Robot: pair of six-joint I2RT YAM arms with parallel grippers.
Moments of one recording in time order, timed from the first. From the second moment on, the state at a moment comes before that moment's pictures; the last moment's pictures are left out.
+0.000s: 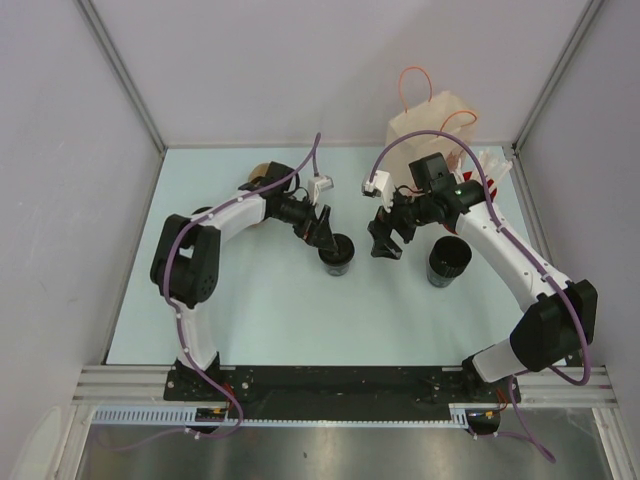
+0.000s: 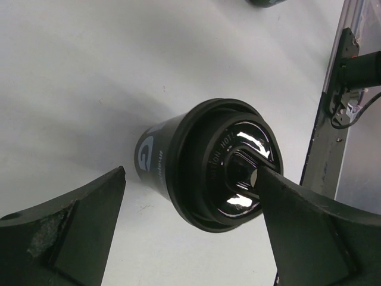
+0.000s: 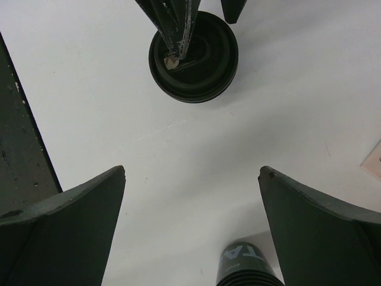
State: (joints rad) left arm -0.40 1.93 1.39 -0.49 0.92 0.18; right arm 0.42 1.48 1.39 -0.85 -0.60 -0.58
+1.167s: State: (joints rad) left arm -0.40 1.96 1.40 -0.53 0.94 0.22; right arm 0.40 1.72 1.37 -0.61 -0.72 -0.25
